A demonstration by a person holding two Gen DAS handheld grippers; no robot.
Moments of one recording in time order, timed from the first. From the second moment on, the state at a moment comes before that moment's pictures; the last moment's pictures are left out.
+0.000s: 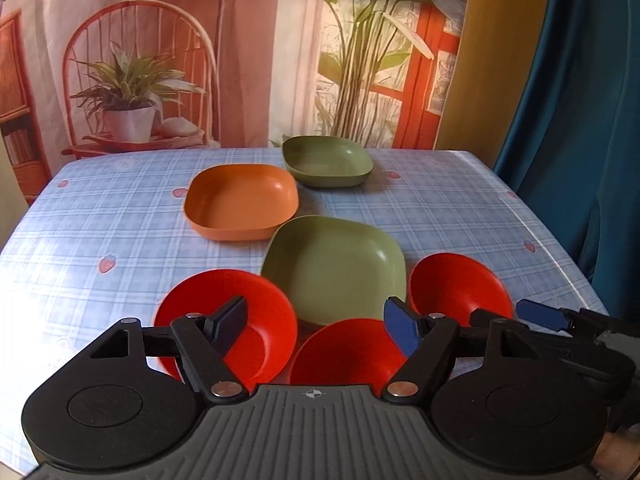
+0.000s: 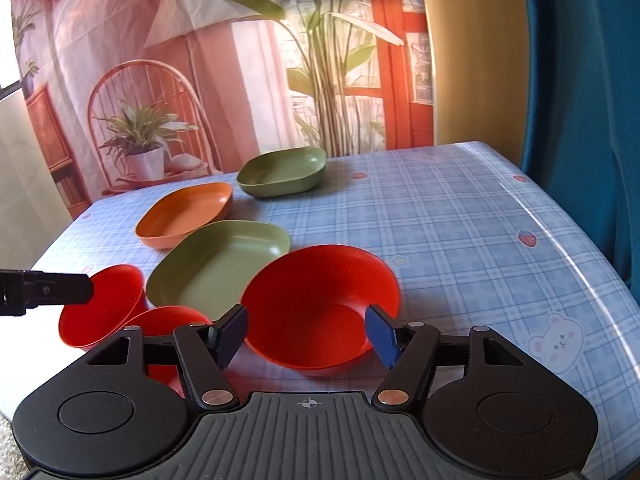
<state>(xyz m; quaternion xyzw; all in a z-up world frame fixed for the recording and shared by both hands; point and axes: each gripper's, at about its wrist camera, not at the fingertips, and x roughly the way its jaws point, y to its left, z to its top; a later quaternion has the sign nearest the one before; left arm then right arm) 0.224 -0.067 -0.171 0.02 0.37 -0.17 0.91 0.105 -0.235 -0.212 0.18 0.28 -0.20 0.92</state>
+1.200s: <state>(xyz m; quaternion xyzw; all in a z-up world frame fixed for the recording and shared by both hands) 0.269 -0.117 -0.186 -0.01 0.40 -0.28 0.87 0.109 -0.251 -0.207 0.21 0.27 -0.18 0.92</state>
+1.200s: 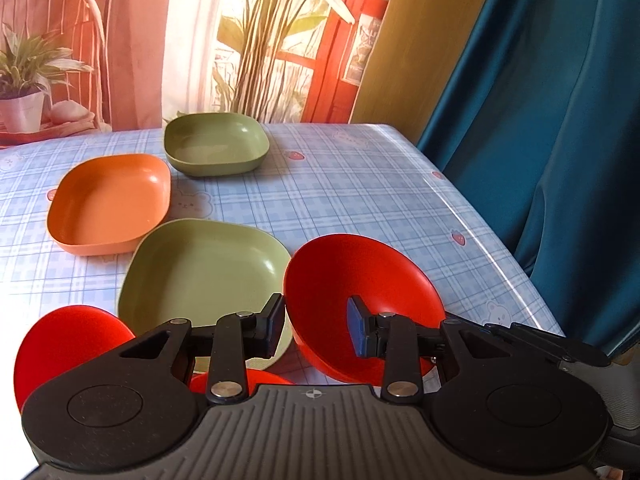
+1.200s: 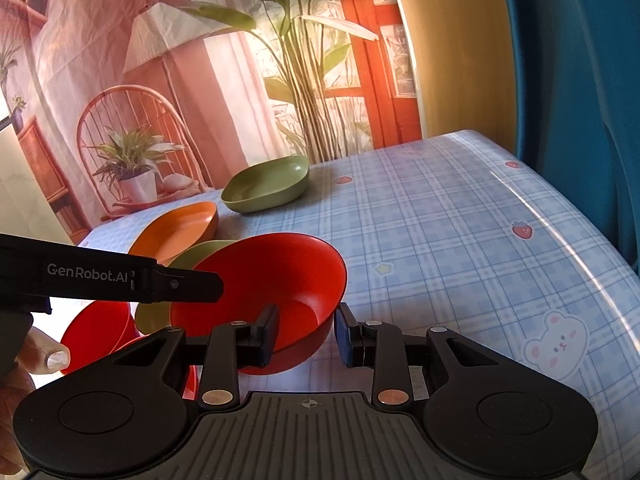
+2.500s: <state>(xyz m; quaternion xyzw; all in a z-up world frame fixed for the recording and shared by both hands) 0.243 0.052 -0.191 -0.10 0.38 -0.13 0.91 0.236 -0.115 -0.200 0.06 0.34 -0.01 0.94</state>
